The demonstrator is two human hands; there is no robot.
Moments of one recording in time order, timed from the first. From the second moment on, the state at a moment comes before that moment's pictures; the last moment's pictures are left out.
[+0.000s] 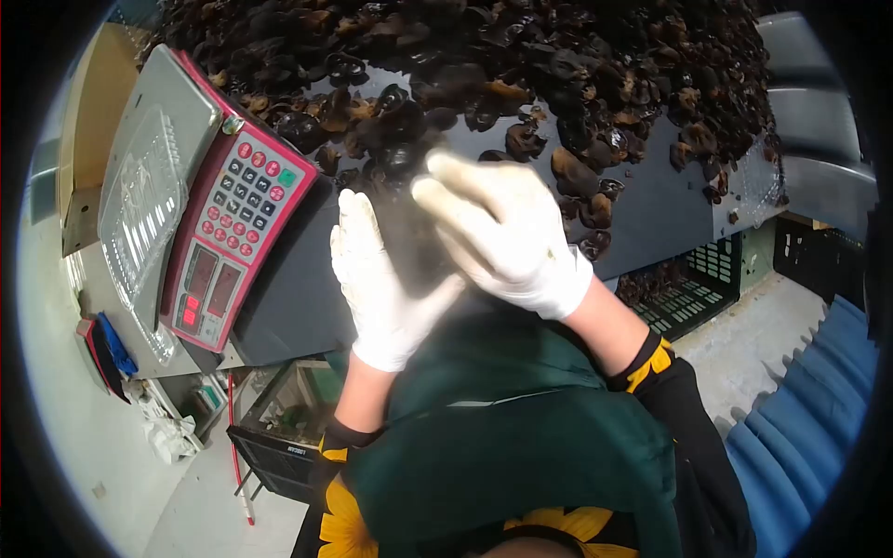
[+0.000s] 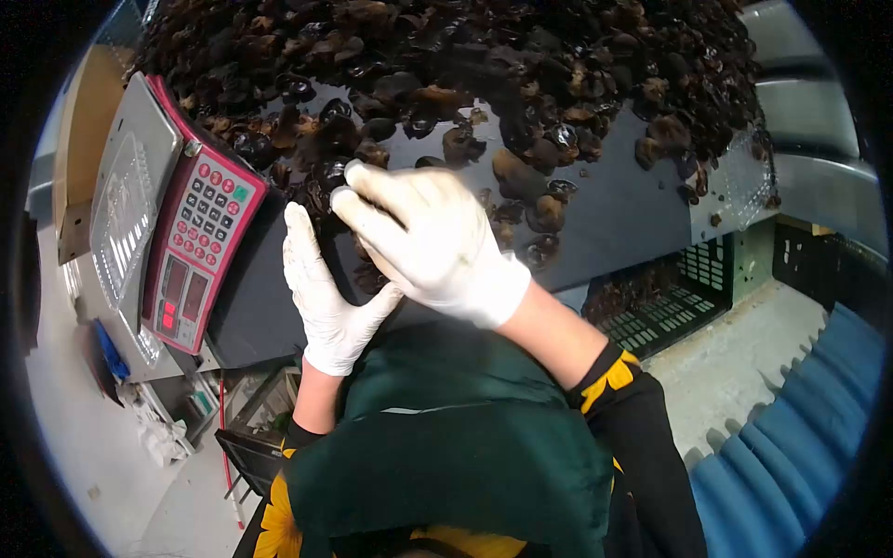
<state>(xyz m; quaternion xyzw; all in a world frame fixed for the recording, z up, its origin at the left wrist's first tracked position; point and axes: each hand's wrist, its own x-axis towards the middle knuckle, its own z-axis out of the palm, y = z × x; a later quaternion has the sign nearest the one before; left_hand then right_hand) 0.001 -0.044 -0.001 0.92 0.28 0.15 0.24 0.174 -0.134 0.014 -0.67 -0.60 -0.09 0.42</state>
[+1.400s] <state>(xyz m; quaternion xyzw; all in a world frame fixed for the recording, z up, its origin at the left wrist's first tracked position) 0.001 -0.037 -0.004 0.93 0.16 0.19 0.27 0.161 -0.182 0.005 -0.80 -0.50 0.01 0.33</state>
